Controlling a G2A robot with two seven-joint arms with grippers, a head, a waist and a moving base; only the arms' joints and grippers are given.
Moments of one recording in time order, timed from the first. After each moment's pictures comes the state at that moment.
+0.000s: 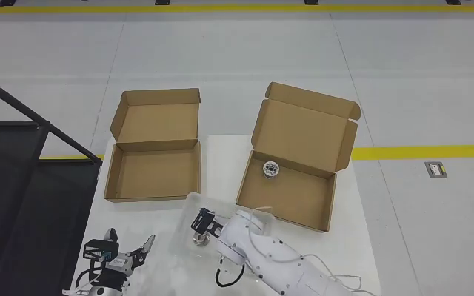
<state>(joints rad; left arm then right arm) 1.79 -1.15 -1.65 -1.81 1.28 -0.04 0.16 -0.62 -1.60 0.56 -1.21 -1.26 -0.04 1.32</state>
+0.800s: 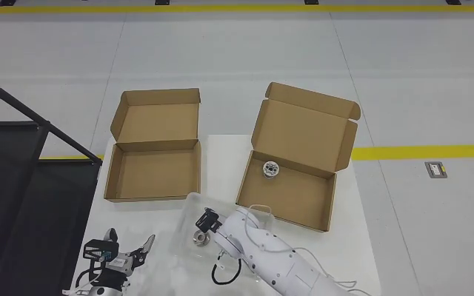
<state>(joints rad) 1.79 -1.15 -1.65 -1.81 1.28 -0.04 0.16 -0.59 -1.67 0.57 -1.02 -1.19 0.01 1.31</state>
